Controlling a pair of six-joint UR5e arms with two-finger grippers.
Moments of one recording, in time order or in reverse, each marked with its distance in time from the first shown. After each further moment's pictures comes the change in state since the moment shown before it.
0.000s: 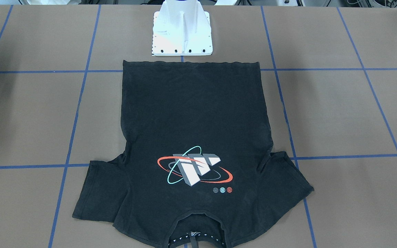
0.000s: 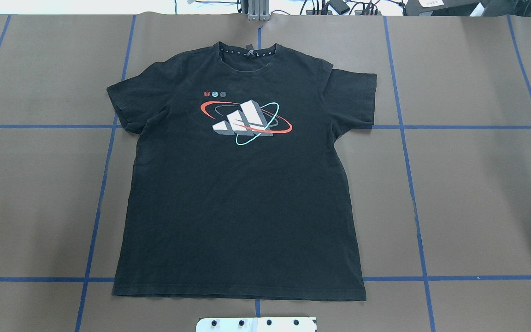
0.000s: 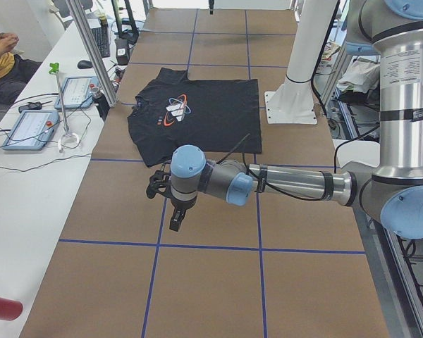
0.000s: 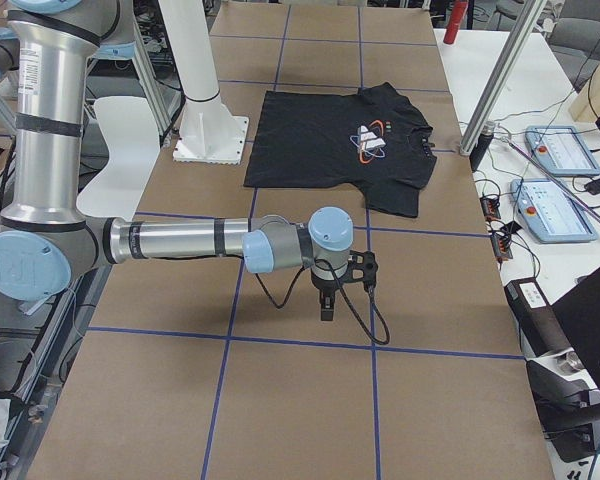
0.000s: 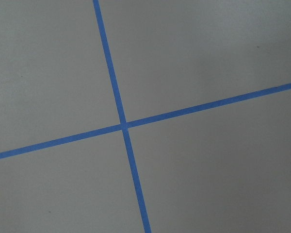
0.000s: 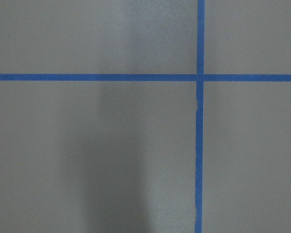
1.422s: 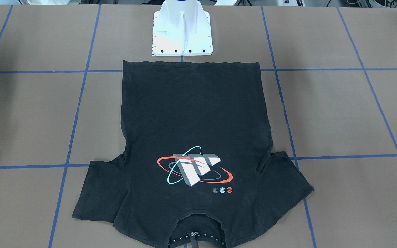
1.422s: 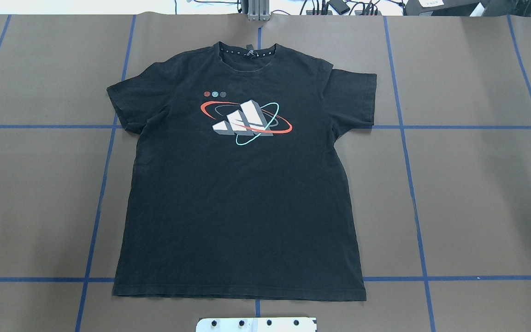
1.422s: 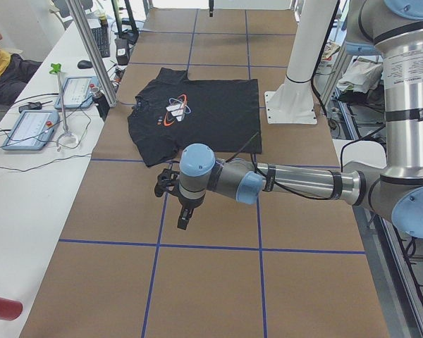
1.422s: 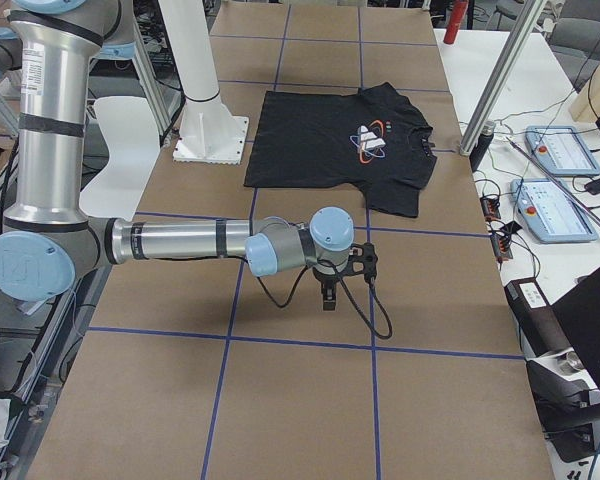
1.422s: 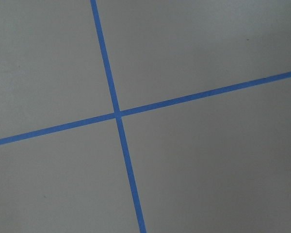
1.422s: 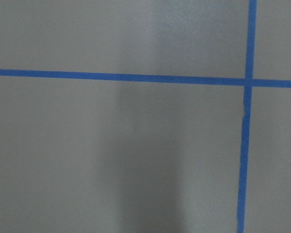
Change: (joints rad) left arm 0.003 0.050 -0.044 -0.009 -0.015 -0.004; right arm -0.043 0.047 -0.039 0.089 0.098 0.040
